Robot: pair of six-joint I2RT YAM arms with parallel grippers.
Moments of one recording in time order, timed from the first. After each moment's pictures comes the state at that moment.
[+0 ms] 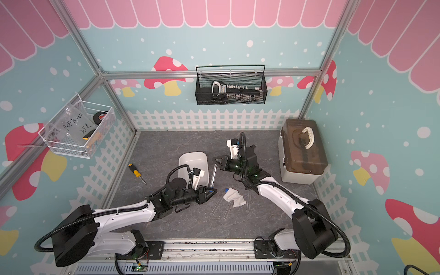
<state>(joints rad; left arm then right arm) -0.85 1.30 0.54 0.40 0.28 -0.72 0.50 1.37 0.85 0.24 -0.52 0.78</state>
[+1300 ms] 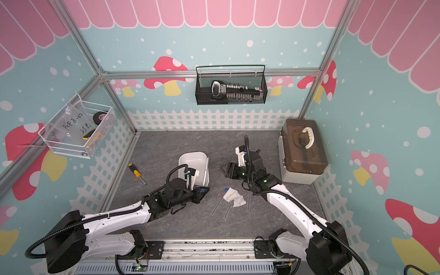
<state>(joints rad) -0.86 1.20 0.56 0.14 0.06 -0.65 0.50 1.15 0.83 -0.27 -0.26 0.57</state>
